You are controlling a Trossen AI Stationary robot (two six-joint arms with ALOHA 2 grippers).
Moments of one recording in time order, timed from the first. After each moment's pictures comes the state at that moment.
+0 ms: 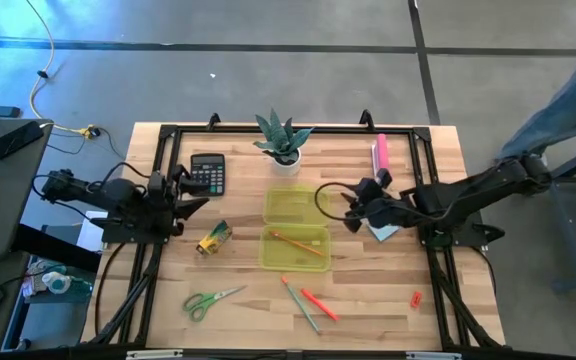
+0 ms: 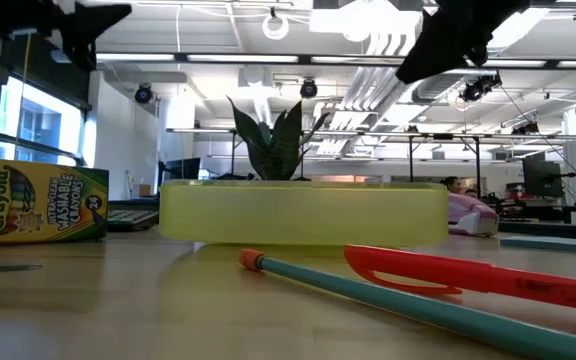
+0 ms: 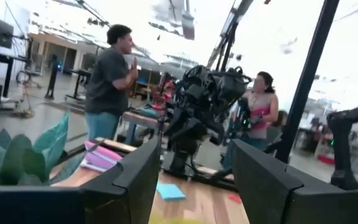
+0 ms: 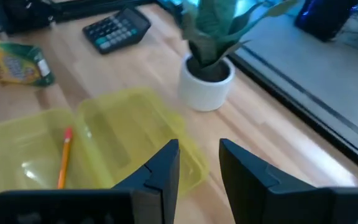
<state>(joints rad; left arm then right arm) -0.17 0.18 0.19 0.24 -0.41 -0.15 0.27 1.14 0.87 -0.51 0.77 0.52</state>
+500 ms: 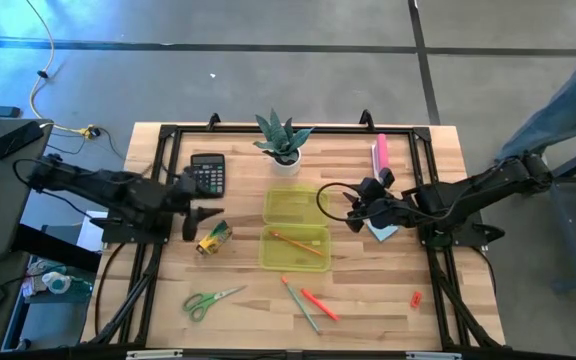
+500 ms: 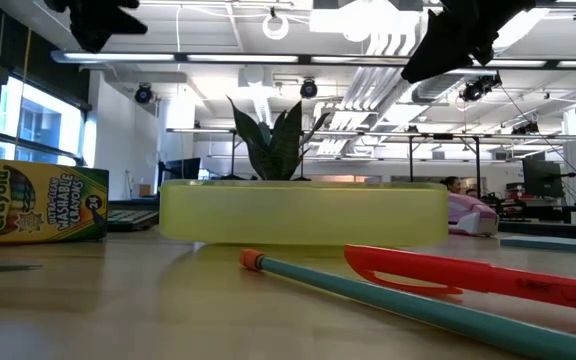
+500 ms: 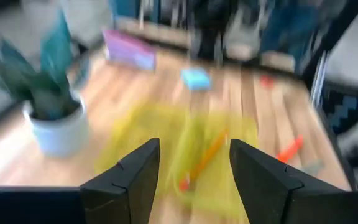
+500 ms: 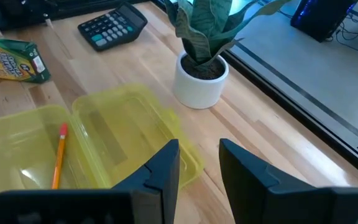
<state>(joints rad) -0.18 0.65 0.69 -0.50 -0.39 -0.35 0.28 1.12 0.87 -0.54 0.78 0.52</state>
